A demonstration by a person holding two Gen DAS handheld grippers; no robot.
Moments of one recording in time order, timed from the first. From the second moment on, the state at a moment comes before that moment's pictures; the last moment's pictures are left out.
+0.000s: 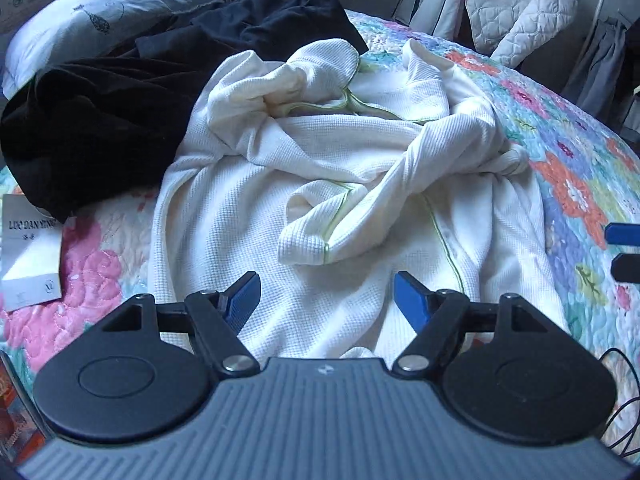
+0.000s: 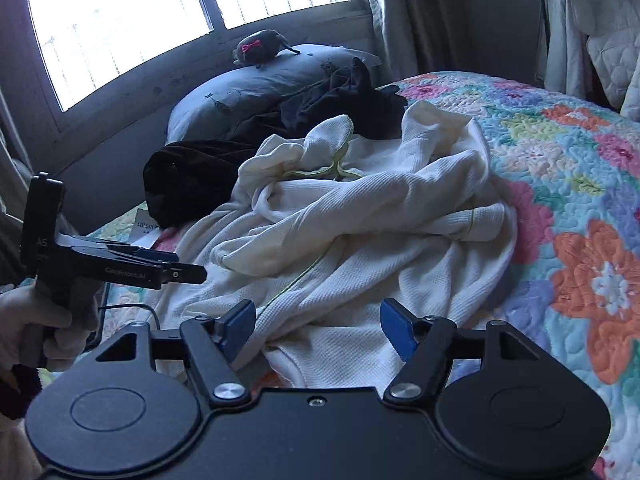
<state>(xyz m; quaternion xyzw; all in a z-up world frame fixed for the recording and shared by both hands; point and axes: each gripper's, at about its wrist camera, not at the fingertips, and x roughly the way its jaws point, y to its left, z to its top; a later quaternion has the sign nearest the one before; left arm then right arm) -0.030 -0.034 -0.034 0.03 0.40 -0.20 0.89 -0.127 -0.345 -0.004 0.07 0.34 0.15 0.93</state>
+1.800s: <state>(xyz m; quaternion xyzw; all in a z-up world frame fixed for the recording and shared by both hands) -0.058 0.026 0.240 0.19 0.23 -0.02 0.95 -0.153 -0.368 0.183 0.22 0.22 0.30 0.90</state>
